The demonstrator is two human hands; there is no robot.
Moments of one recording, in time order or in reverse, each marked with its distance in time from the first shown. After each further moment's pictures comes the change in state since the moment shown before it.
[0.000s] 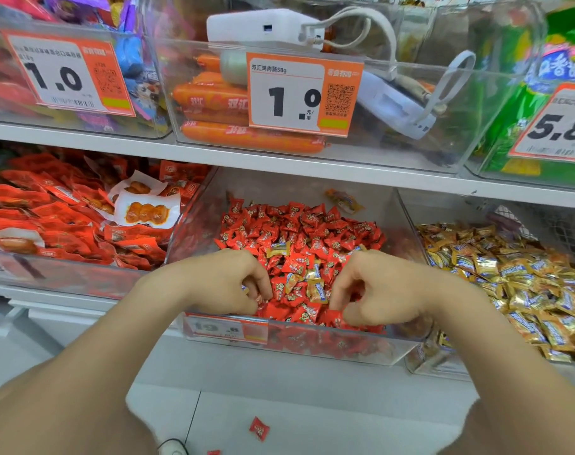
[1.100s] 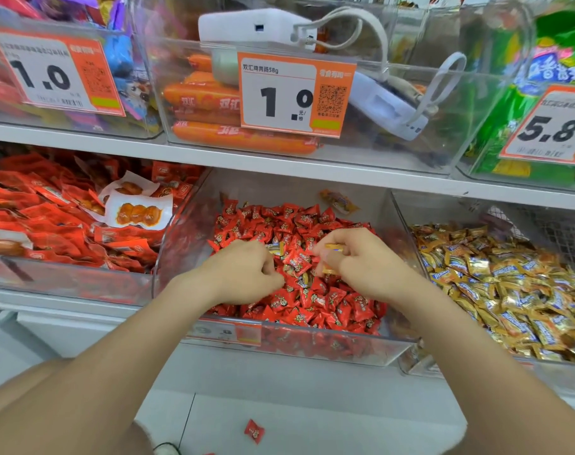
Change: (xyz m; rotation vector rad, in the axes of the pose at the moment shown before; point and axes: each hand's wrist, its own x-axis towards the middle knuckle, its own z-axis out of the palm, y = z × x) left_hand 0.036 0.015 0.014 0.018 0.265 -0.067; right_hand 0.036 0.018 0.014 0.375 0.431 0.076
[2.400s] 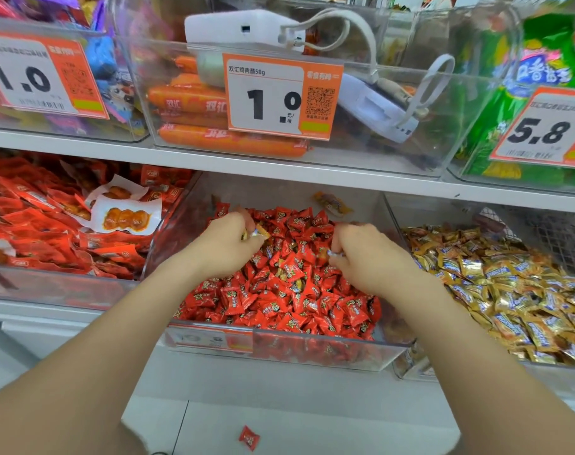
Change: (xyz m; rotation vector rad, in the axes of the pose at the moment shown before) left_hand 0.032 -0.018 -0.013 -0.252 0.250 -0.066; right_hand 0.011 0.001 -0.016 -0.687 0.087 0.036
